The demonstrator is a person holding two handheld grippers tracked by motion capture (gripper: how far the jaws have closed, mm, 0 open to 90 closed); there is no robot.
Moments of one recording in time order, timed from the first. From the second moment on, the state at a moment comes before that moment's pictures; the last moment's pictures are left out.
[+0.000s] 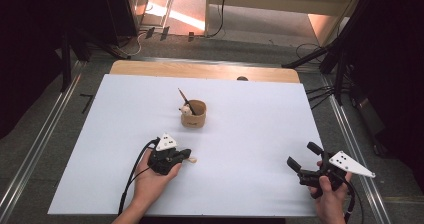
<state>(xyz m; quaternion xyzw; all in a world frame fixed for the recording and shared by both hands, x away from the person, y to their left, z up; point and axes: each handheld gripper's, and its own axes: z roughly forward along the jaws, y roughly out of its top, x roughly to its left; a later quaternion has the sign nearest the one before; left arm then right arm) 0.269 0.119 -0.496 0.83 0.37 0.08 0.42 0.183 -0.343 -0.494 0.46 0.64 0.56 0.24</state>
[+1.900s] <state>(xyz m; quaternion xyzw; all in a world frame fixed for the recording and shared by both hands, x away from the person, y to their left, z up) 0.300 0.115 -0.500 0.82 0.38 0.08 0.42 0.181 -0.346 -0.495 0.46 0.64 0.56 0.24</state>
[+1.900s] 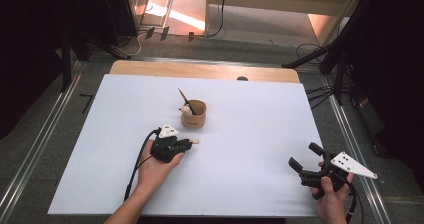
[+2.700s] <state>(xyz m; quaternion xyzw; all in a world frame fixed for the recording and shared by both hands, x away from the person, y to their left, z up) 0.317 0.146 -0.441 0.88 0.28 0.08 0.37 0.182 -0.345 -0.496 0.46 0.65 0.56 0.24</state>
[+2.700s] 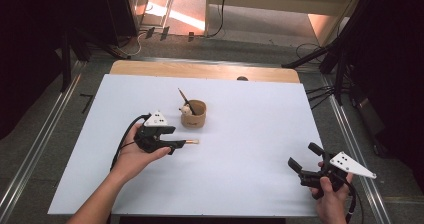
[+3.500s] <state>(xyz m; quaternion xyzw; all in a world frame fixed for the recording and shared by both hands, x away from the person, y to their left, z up) 0.346 0.143 -0.430 0.95 0.18 0.04 0.25 0.182 -0.343 -0.497 0.46 0.65 0.56 0.24</state>
